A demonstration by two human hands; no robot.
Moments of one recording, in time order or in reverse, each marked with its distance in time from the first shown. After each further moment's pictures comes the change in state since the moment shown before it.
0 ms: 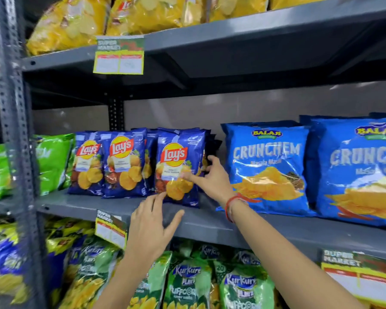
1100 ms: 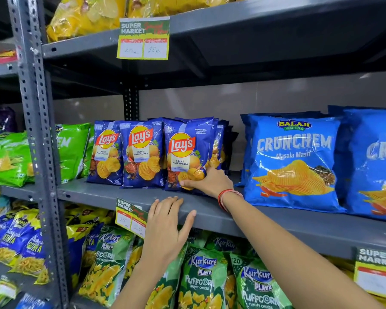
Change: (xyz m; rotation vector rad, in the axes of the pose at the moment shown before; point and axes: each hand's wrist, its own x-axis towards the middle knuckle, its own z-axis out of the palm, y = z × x) left_hand -0.018 -0.025 0.013 -0.040 -0.006 0.032; right_hand 0.021 0.016 0.056 -0.459 -0.178 0.087
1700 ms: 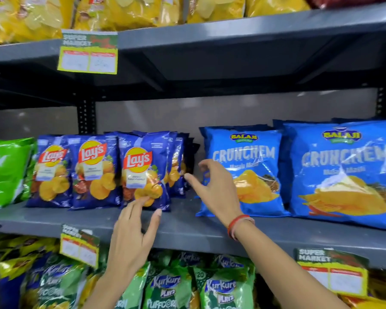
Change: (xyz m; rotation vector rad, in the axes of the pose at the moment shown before) left_hand 0.025 0.030 -0.005 -0.318 0.064 -0.050; right_hand -0.054 0.041 -0.072 0.111 0.528 -0.269
